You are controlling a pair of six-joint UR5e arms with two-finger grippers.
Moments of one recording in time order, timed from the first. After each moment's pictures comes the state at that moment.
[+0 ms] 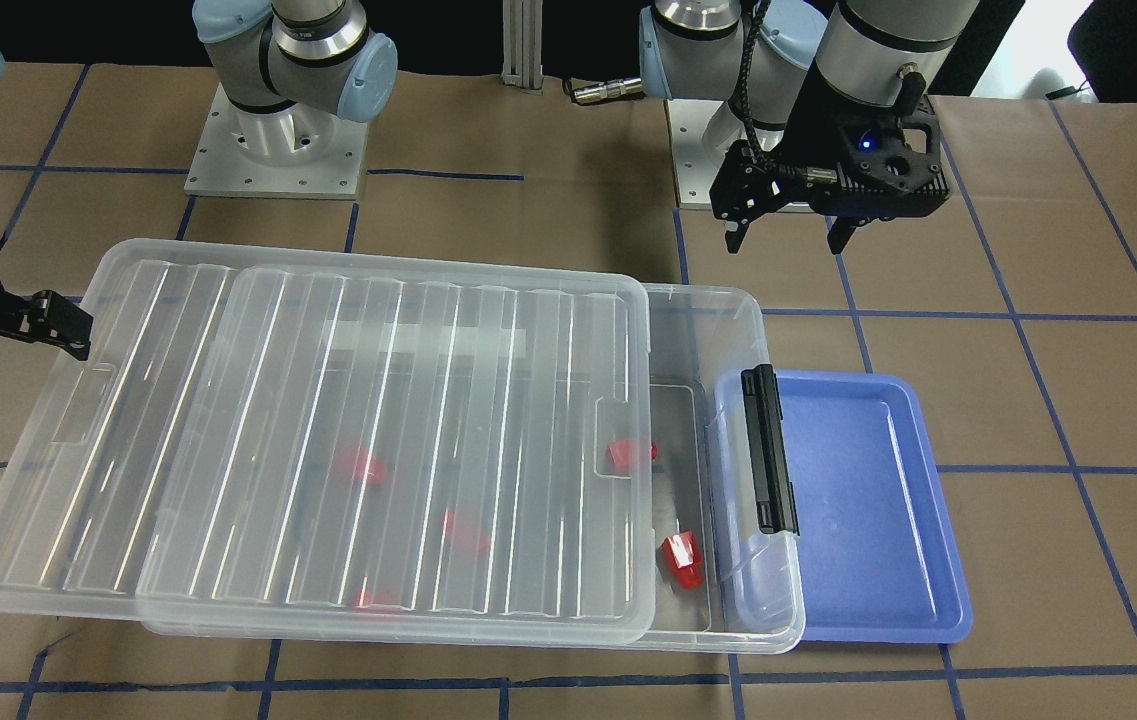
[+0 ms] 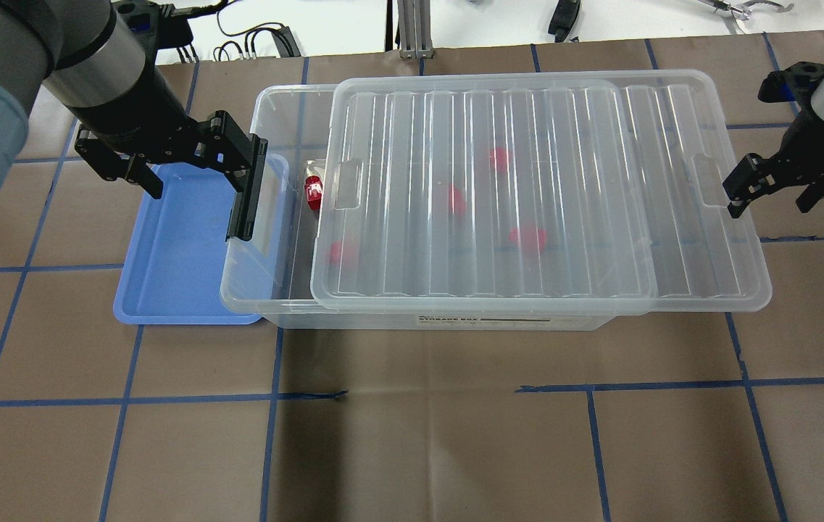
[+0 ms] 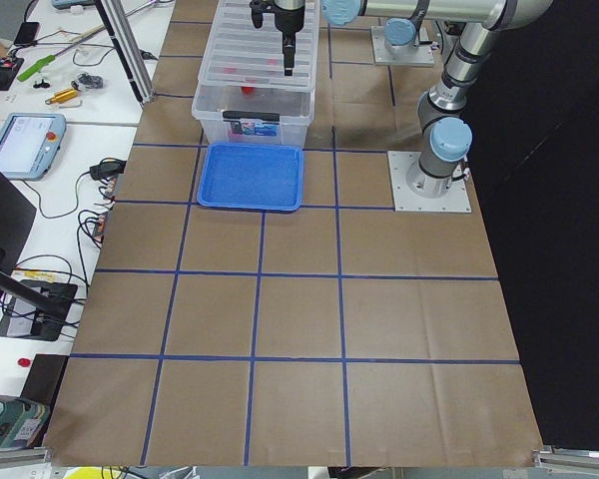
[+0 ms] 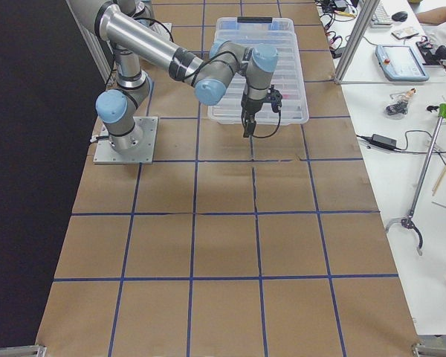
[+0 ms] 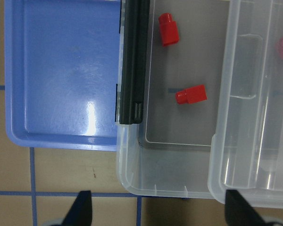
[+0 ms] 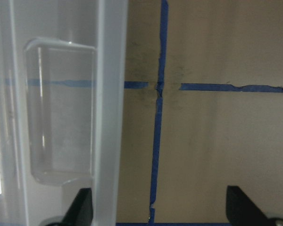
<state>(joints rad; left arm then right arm) -1.58 -1.53 -1.60 -1.56 1.56 -0.04 1.14 -1.43 1.76 -1.81 -1.66 -0.47</state>
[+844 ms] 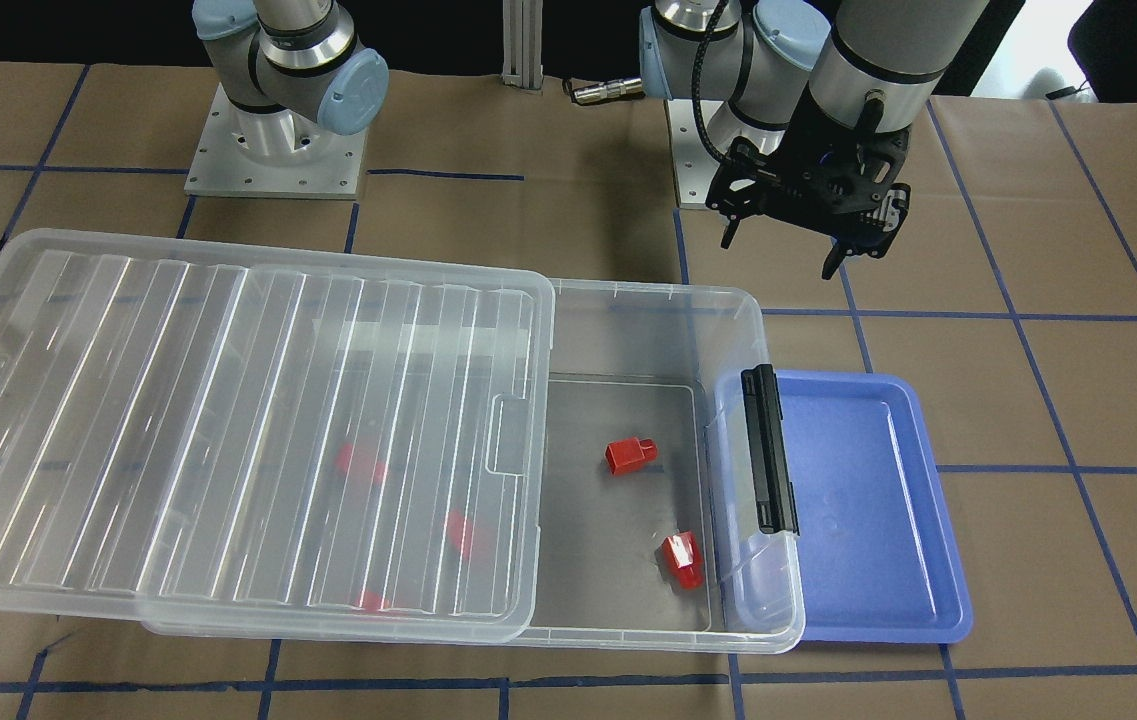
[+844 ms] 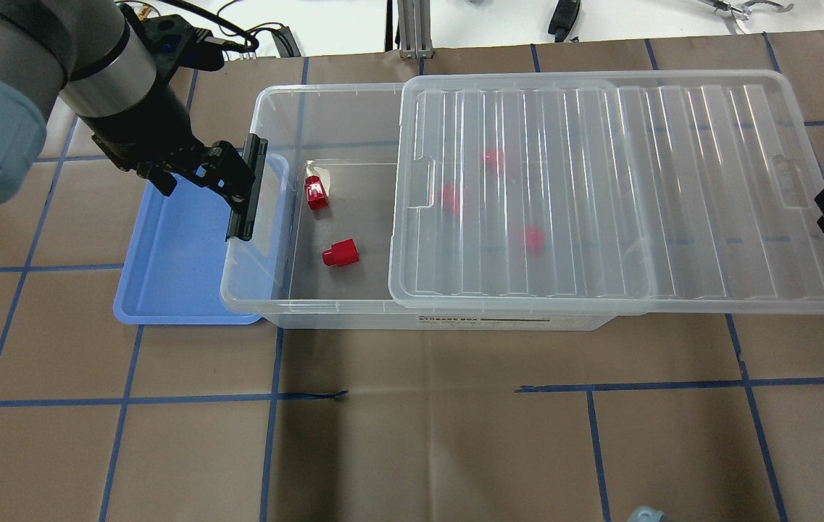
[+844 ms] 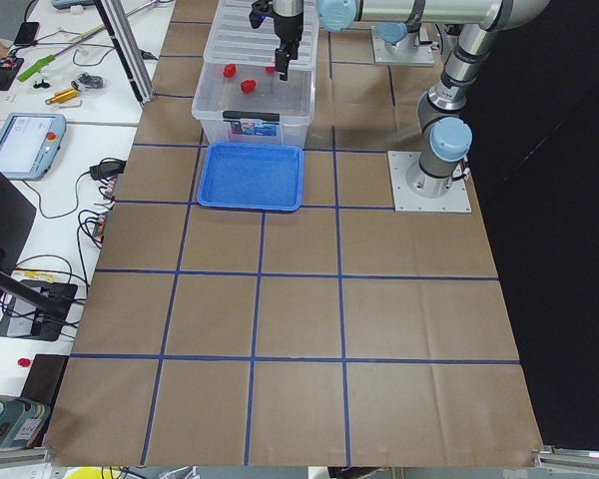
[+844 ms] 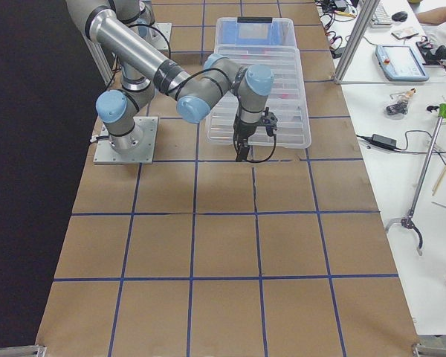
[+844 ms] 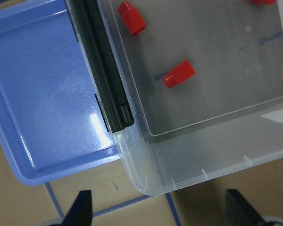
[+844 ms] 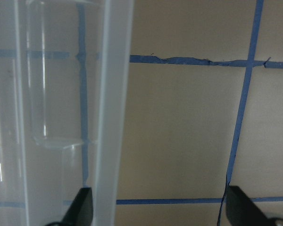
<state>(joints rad) -1.58 -1.55 -1.62 -1.55 1.55 0.47 0.99 -1.44 1.75 -1.81 -1.71 -0.62</state>
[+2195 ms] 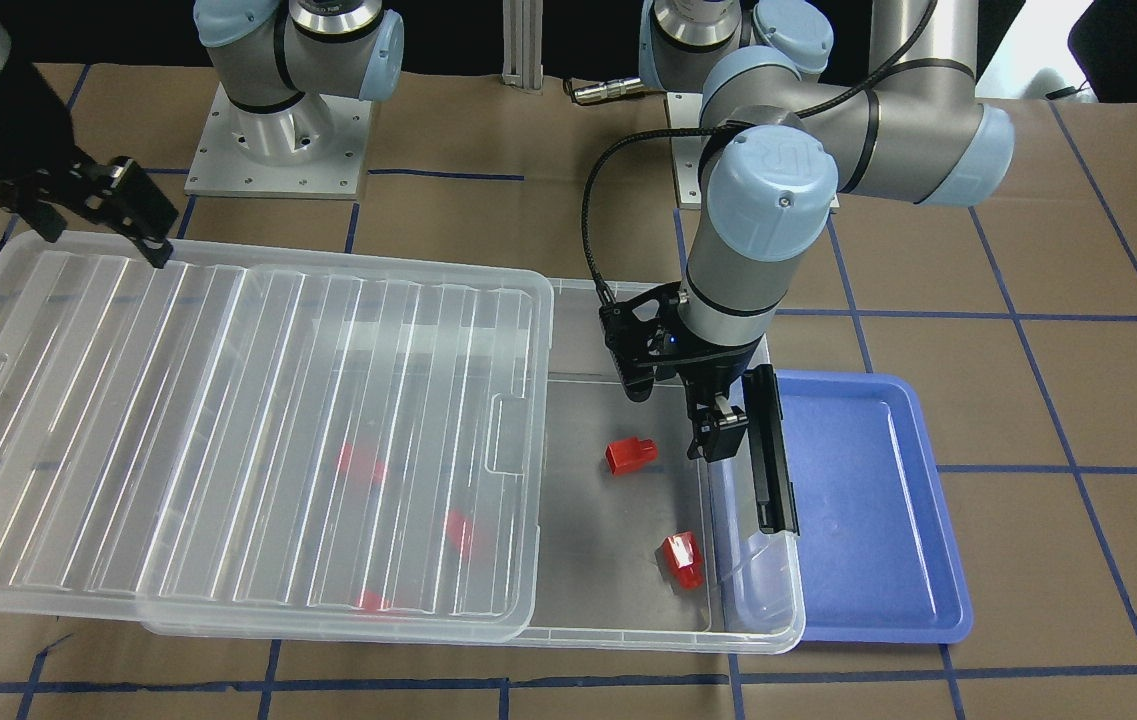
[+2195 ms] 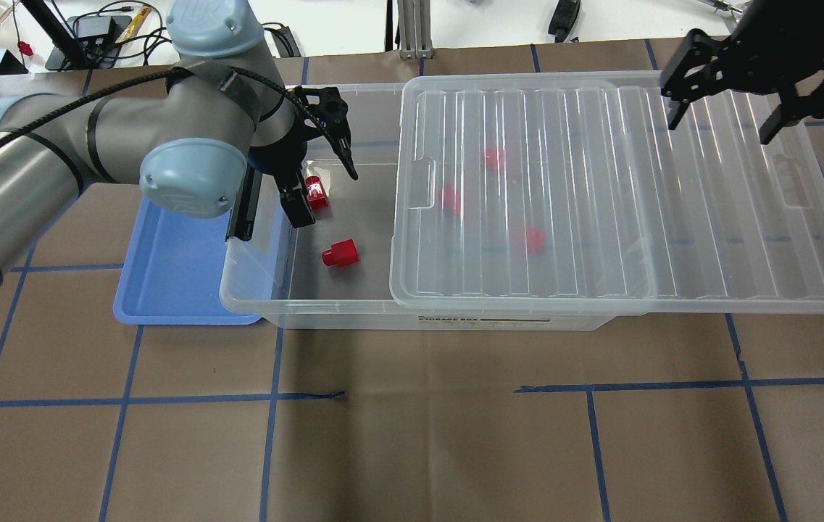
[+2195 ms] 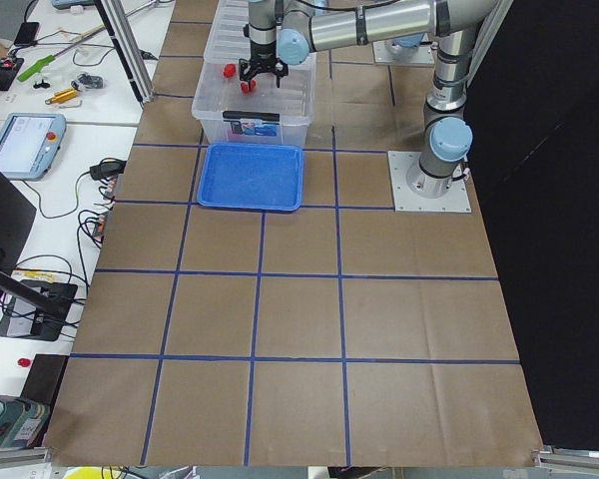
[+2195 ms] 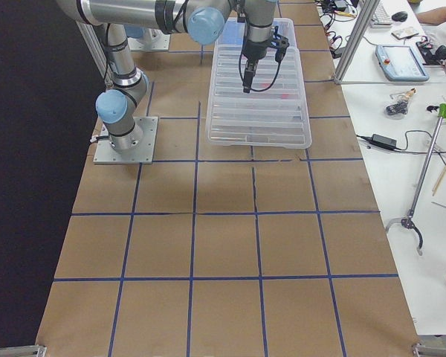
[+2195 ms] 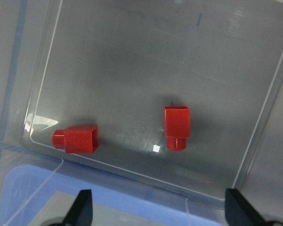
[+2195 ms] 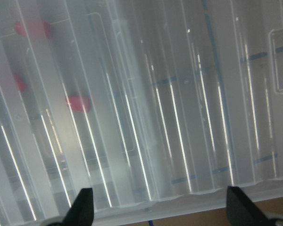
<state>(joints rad) -1.71 -1.85 -1.72 -1.07 1.58 1.17 1.47 -1.53 1.44 -1.43 -1.57 0.14</state>
